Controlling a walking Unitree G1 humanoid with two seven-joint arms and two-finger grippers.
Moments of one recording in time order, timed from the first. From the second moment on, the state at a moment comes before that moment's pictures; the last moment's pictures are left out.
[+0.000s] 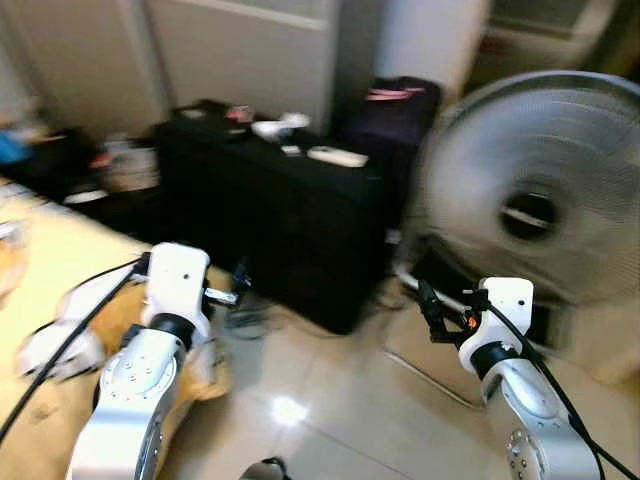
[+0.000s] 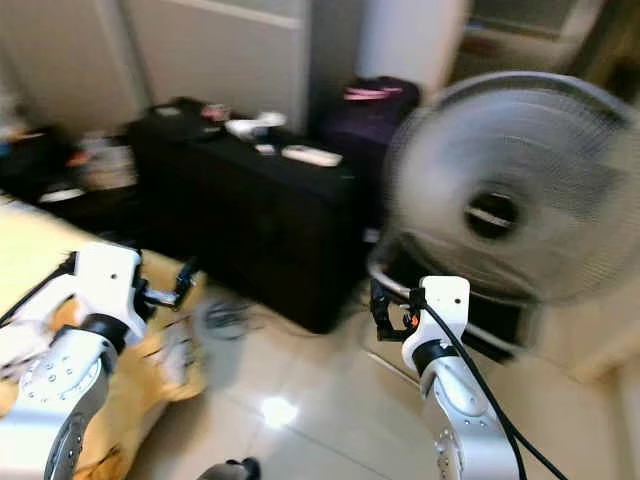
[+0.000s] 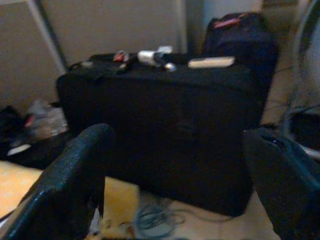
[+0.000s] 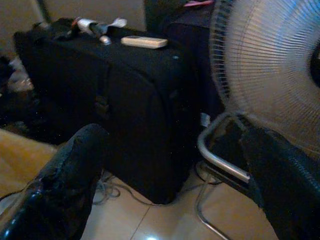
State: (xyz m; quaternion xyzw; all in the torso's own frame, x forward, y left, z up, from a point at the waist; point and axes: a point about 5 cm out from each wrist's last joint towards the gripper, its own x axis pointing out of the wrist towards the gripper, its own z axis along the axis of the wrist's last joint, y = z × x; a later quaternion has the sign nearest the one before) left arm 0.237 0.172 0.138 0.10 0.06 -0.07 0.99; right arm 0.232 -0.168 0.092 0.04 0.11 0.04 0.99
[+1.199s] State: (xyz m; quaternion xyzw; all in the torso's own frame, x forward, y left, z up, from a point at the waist) left arm 0.243 0.171 0.137 0.13 0.06 -0.04 0.99; right arm 0.241 -0.165 0.095 0.03 0.08 0.04 1.00
